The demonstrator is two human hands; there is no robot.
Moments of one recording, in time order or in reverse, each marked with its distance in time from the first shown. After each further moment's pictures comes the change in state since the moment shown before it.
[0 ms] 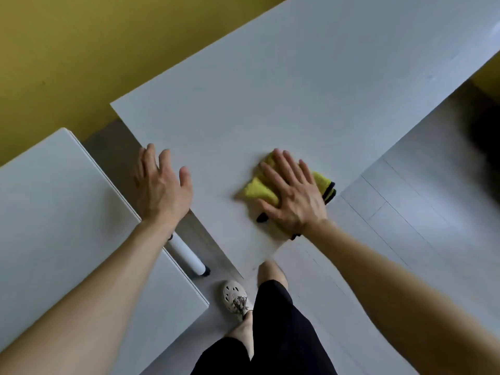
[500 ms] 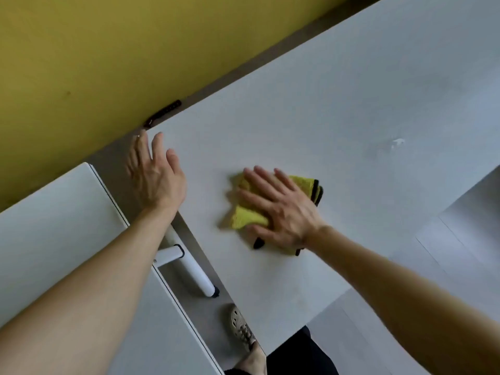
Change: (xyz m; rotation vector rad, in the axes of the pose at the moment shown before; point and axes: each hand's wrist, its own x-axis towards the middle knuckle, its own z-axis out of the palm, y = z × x) left_hand 0.139 -0.032 0.014 -0.008 0.221 -0.121; right_hand 0.134 -0.020 0.001 0.010 -0.083 -0.444
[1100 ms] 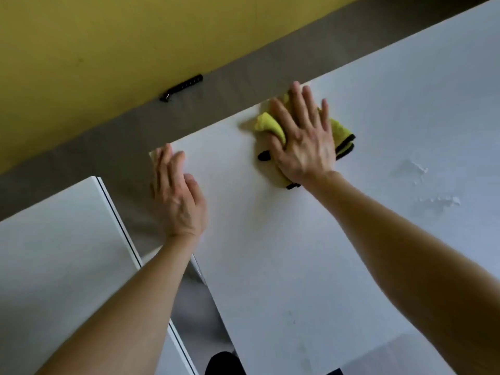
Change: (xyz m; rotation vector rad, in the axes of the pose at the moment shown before) left_hand 0.002 0.003 0.032 -0.176 0.139 -0.018; right_hand 0.183 0.087 -0.039 -0.059 0.076 0.364
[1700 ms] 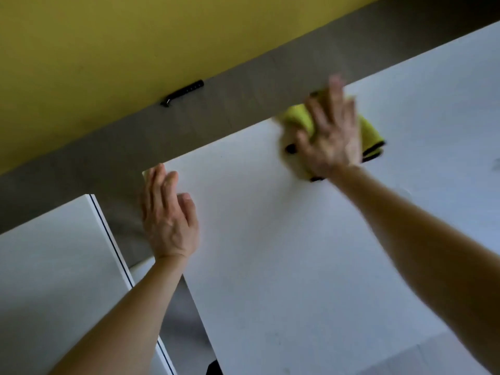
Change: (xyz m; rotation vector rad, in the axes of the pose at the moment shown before) left_hand 0.003 0.006 -0.009 0.135 -0.070 -0.007; right_hand 0.042 0.073 -0.011 -0.009 0.008 0.089
